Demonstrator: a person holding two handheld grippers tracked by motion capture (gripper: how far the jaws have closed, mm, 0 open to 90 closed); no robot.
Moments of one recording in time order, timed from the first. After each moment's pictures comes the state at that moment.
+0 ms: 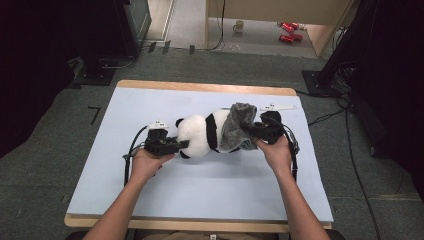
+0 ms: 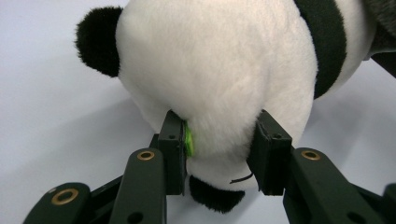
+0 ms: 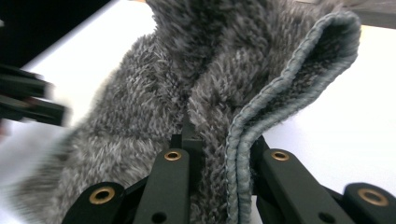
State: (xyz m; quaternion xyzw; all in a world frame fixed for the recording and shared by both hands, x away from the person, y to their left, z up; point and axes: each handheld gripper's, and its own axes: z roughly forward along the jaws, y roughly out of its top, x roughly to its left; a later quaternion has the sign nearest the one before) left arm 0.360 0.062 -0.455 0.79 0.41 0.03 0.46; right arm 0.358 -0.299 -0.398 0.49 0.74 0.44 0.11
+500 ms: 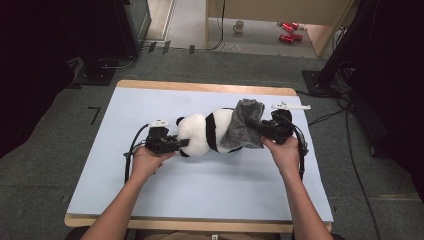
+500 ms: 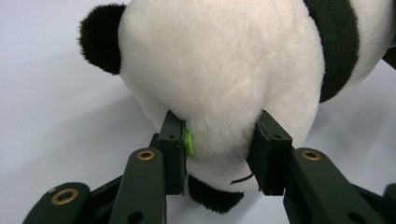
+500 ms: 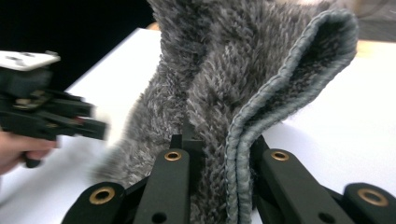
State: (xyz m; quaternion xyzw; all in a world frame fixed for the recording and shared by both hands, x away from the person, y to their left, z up) left arm 0.365 0.061 -0.456 0.79 0.42 0.02 0.46; right arm 0.345 -0.313 -0.377 0.49 0.72 0.49 0.09
